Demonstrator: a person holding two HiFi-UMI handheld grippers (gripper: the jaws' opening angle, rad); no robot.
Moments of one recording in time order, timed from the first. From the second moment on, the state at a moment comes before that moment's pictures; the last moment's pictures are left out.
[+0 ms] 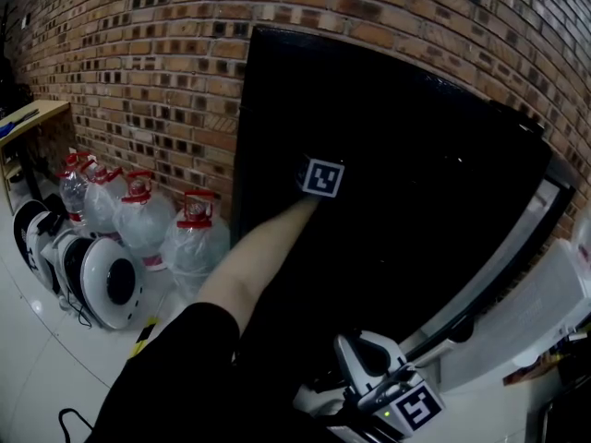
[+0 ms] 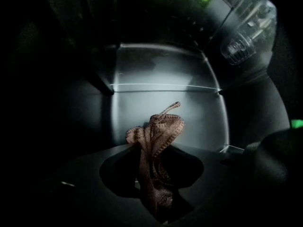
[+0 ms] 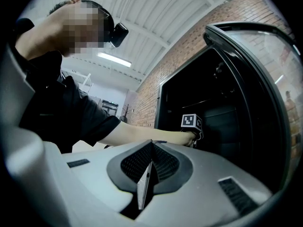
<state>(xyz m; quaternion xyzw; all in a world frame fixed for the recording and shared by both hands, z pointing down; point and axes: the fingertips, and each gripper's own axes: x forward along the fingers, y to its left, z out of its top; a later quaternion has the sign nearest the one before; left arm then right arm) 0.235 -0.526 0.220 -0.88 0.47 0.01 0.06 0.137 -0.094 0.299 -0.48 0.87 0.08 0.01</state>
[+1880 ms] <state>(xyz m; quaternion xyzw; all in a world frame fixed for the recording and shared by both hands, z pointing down) 0.005 -0.186 0.300 -0.94 0.25 0.15 0.17 0.141 -0.056 0.306 -0.54 0.83 0.13 0.06</state>
